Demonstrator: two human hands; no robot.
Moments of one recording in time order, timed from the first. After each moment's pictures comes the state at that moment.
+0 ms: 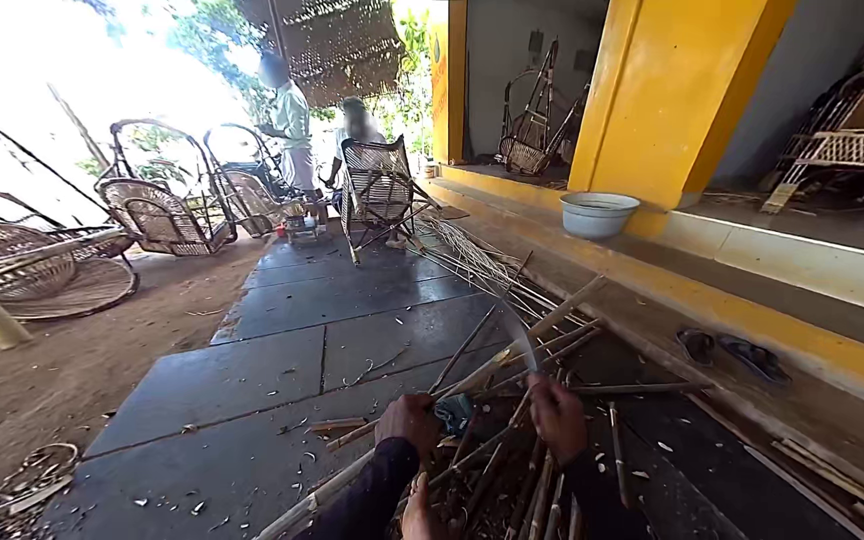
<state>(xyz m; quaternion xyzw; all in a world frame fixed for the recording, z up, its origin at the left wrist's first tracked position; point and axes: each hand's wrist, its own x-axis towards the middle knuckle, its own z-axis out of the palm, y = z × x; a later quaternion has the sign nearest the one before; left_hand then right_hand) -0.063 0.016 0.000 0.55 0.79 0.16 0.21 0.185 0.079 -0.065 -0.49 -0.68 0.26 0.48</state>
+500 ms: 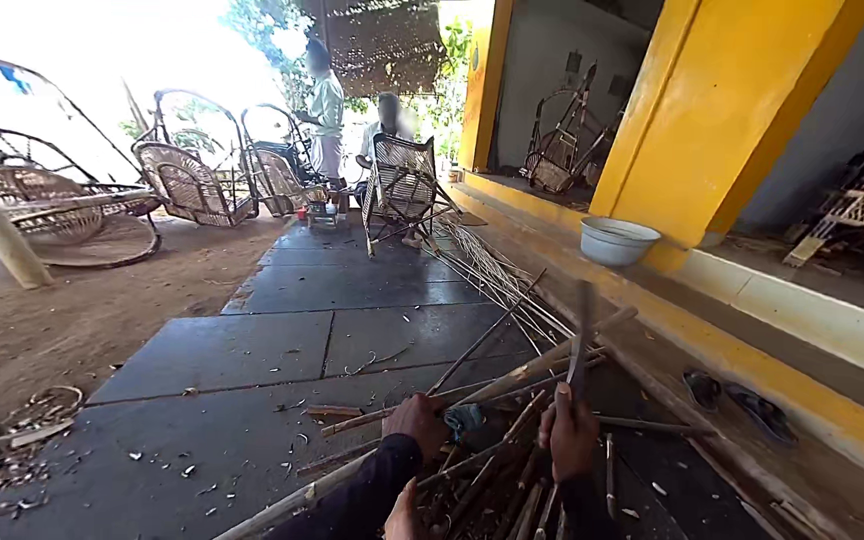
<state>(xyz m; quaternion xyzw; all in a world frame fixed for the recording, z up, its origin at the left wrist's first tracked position) -0.061 0.011 -0.001 0.58 0.76 0.16 0.25 0.184 0.082 -0.062 -0.47 -0.65 0.29 0.53</state>
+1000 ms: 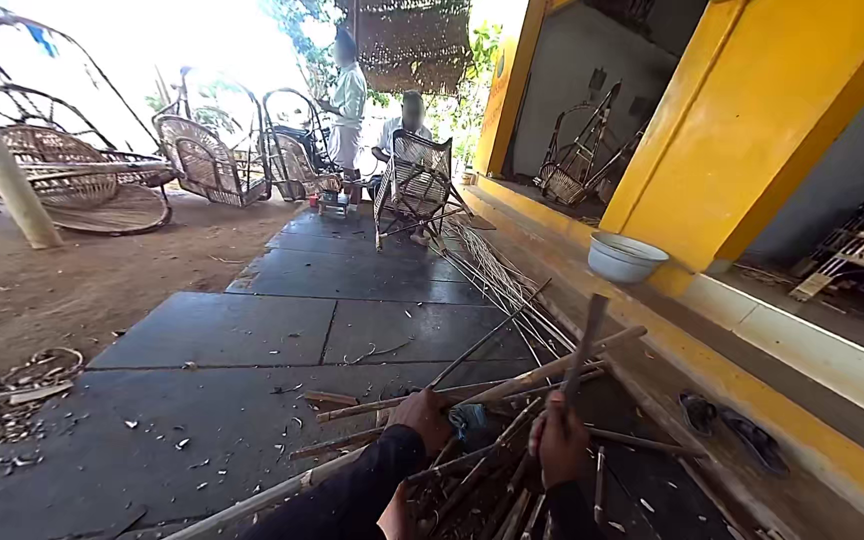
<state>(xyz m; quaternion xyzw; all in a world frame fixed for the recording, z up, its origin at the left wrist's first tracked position) -0.061 0.012 -0.004 0.61 0.73 0.18 0.26 0.176 0.079 -0.067 -0.46 -0.67 0.28 0.51</state>
